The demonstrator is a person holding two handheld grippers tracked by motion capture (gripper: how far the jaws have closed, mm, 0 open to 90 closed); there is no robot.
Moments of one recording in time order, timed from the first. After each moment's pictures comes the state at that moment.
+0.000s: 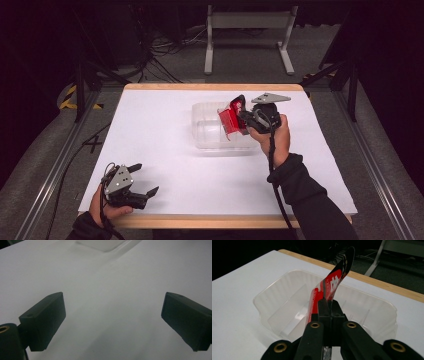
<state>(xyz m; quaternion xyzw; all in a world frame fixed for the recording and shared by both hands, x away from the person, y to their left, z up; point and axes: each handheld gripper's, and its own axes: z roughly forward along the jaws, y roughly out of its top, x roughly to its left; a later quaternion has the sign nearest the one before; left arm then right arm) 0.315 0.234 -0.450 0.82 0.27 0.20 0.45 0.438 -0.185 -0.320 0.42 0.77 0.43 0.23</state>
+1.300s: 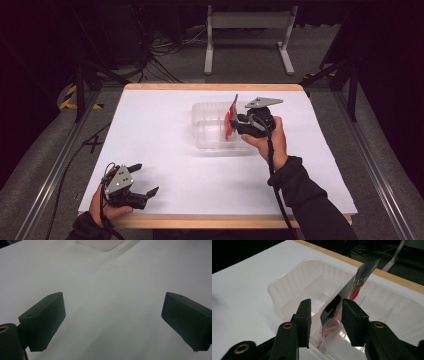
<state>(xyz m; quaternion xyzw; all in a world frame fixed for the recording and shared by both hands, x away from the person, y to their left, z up) 0.315 0.234 -0.450 0.82 0.27 0.20 0.45 0.438 -0.174 -0.332 0.38 0.80 0.42 0.20</state>
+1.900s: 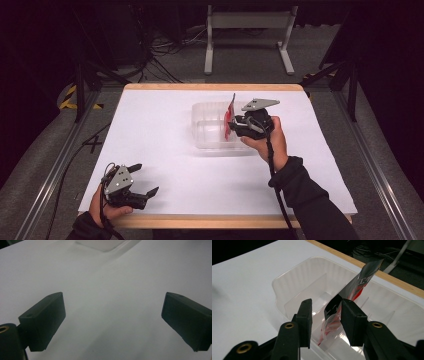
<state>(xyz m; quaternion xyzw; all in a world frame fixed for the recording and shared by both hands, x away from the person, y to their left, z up) 0.314 0.234 -0.450 0.82 0.27 0.20 0.46 0.434 -0.169 -0.330 0.35 0.81 0.41 0.21</state>
